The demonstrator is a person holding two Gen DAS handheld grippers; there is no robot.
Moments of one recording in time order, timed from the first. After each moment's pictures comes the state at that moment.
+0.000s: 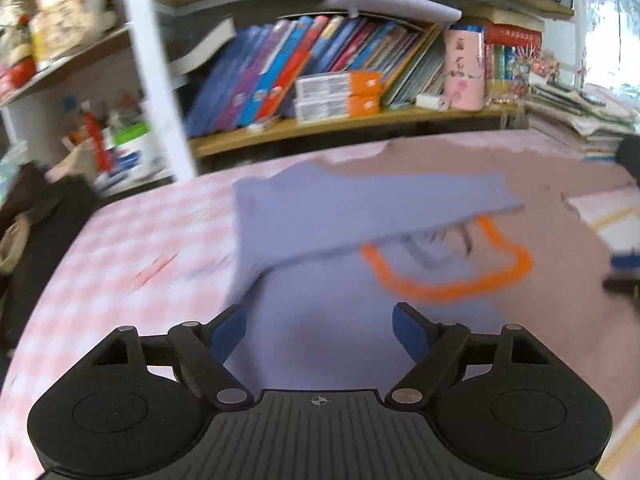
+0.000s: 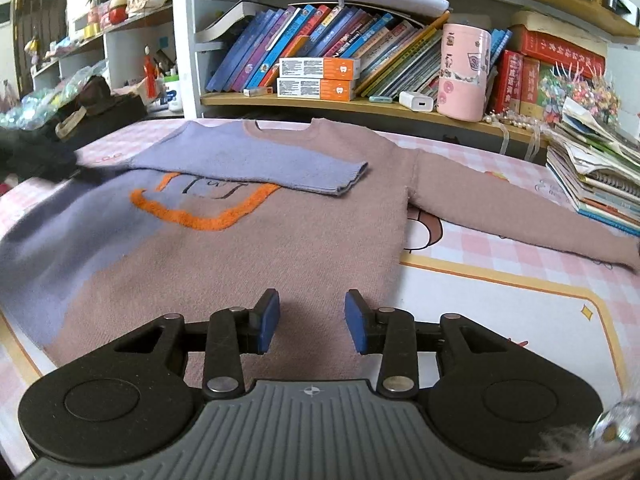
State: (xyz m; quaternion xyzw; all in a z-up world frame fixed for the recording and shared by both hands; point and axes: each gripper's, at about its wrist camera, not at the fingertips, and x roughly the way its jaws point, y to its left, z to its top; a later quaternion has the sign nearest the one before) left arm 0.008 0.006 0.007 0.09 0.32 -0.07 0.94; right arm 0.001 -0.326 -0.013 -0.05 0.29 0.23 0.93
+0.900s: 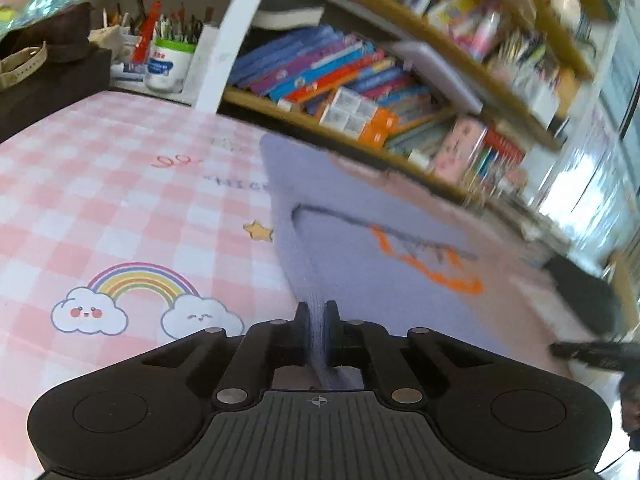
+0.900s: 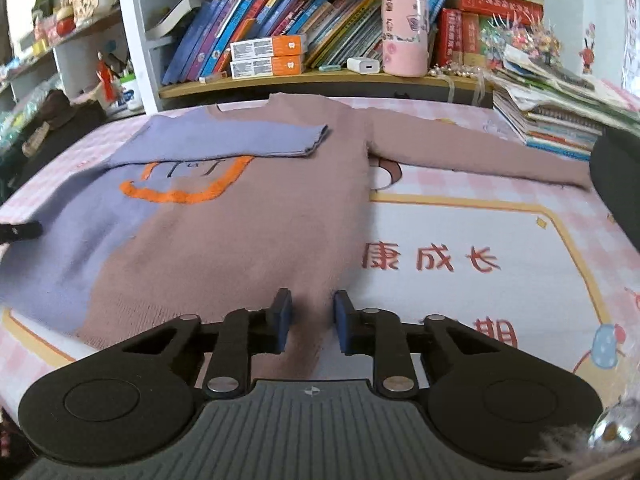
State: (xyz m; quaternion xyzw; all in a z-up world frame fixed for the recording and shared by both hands) left arm -0.035 0.127 -0.031 -0.16 0.29 -0.16 0.93; right arm -0.041 -0.320 -0.001 -0.01 0.34 0.15 0.93
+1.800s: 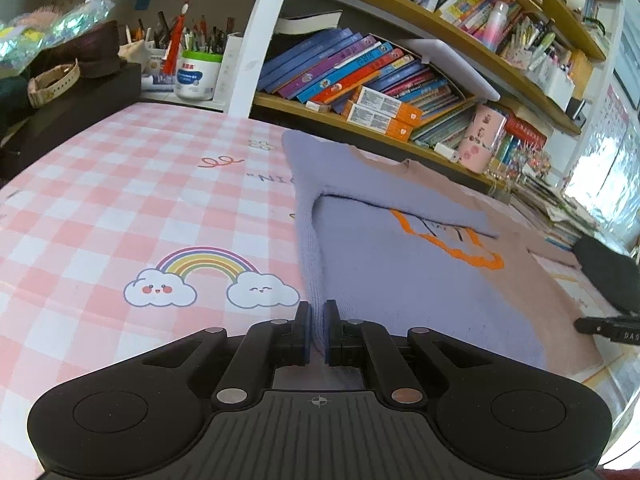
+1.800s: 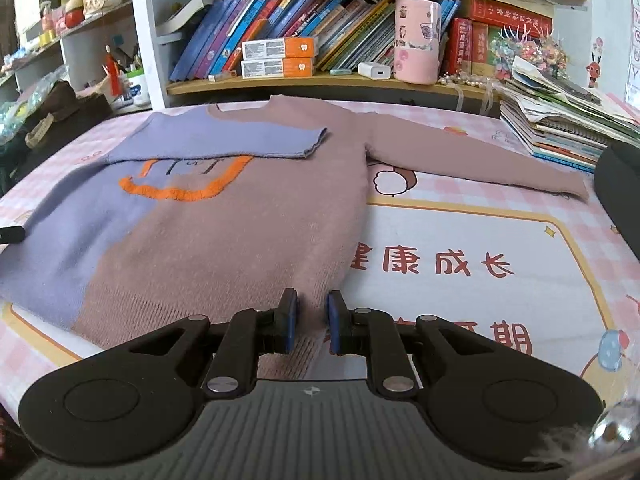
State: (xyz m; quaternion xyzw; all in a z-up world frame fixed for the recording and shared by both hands) left arm -0.059 0.141 -0.029 -0.13 0.30 -0.12 0.94; right arm -0.046 -0.316 -0.005 -0.01 0.34 0.14 0.93
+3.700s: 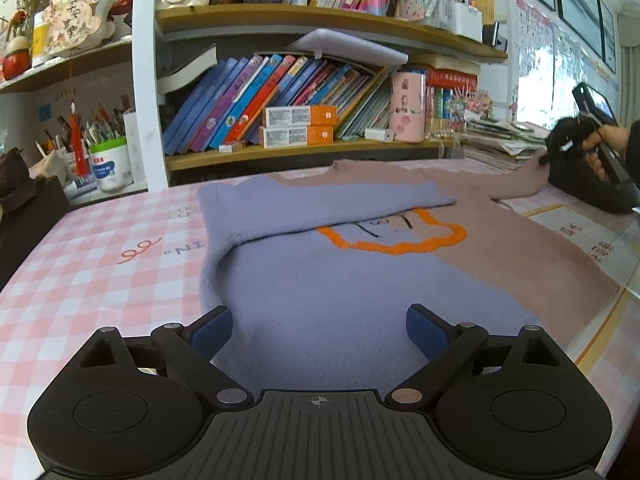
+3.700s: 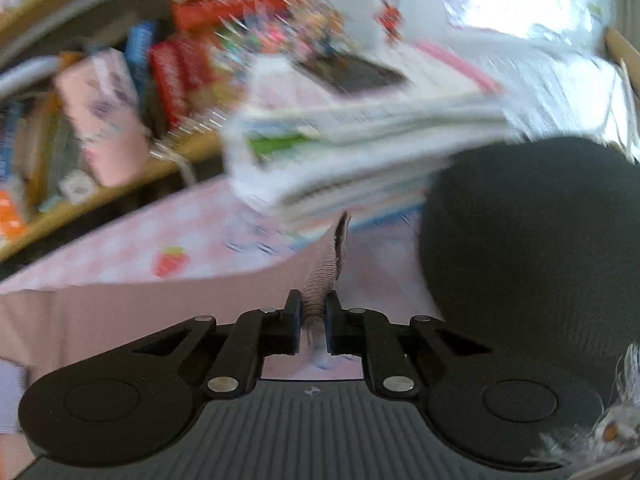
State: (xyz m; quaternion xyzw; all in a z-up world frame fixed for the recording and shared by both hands) left arm -0.049 0.071 -0.013 0.05 0.24 -0.19 0.95; right arm 0.176 -0.485 0.055 0.12 0.34 -0.11 0.93
